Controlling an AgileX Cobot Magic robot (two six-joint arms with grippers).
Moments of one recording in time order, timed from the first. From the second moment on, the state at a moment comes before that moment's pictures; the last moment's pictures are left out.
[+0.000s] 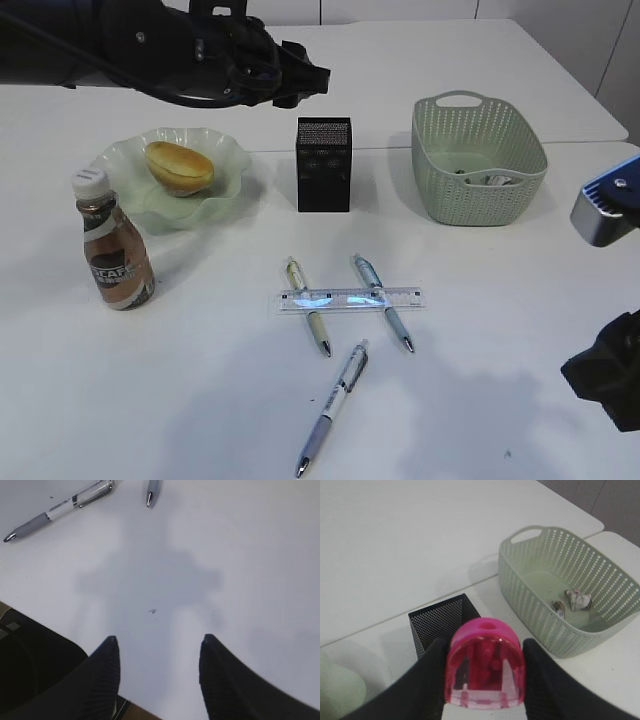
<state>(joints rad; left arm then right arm) -0.54 1.90 -1.44 -0.18 0.03 0.06 0.48 1.04 -0.71 -0.03 0.88 -0.01</state>
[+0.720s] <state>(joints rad) -0.52 2.11 -1.67 -0.22 0.04 0.06 0.48 1.04 -0.71 -0.03 0.86 -0.01</state>
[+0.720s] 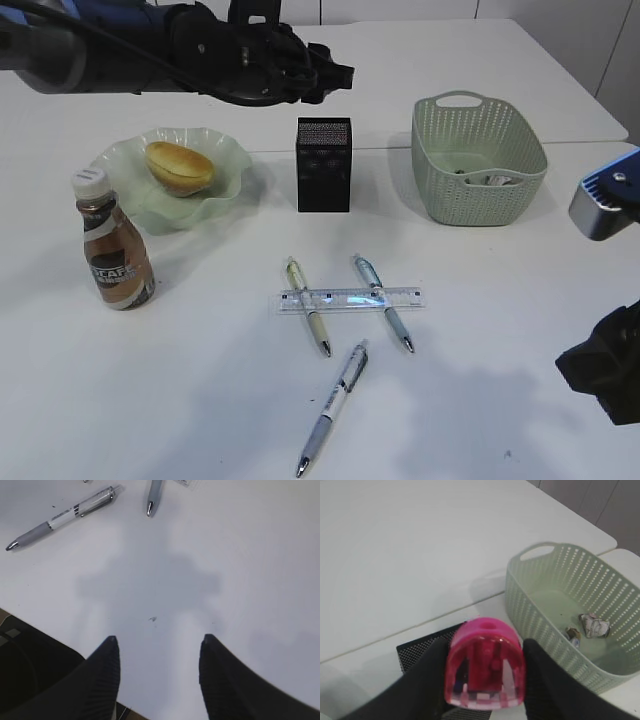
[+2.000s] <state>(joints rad) -0.47 2.29 -1.82 -0.29 0.09 0.06 0.48 1.04 -0.71 -0.03 0.85 -0.01</state>
